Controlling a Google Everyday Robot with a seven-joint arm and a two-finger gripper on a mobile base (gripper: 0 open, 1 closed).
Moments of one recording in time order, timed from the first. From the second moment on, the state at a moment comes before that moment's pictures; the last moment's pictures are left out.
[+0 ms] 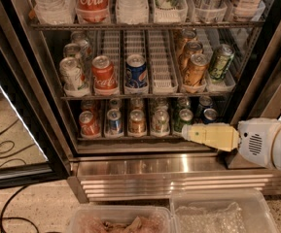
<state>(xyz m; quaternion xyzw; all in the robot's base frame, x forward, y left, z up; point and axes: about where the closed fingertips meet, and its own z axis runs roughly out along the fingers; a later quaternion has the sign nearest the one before) 0.445 -0.176 0.855 -0.08 0.87 0.22 0.43</state>
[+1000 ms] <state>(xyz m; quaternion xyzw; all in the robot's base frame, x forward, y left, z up) 0.453 -0.144 0.814 0.01 0.87 0.18 0.45</state>
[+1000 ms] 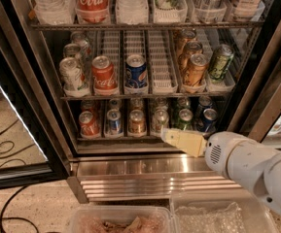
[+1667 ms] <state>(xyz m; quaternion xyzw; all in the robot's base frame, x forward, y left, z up) 0.456 -0.151 0.815 0.03 0.87 0.17 0.47</state>
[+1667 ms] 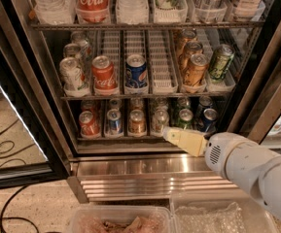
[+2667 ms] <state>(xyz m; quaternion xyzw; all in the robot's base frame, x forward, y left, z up) 0.429 -0.178 0.773 0.08 0.87 0.11 0.48</state>
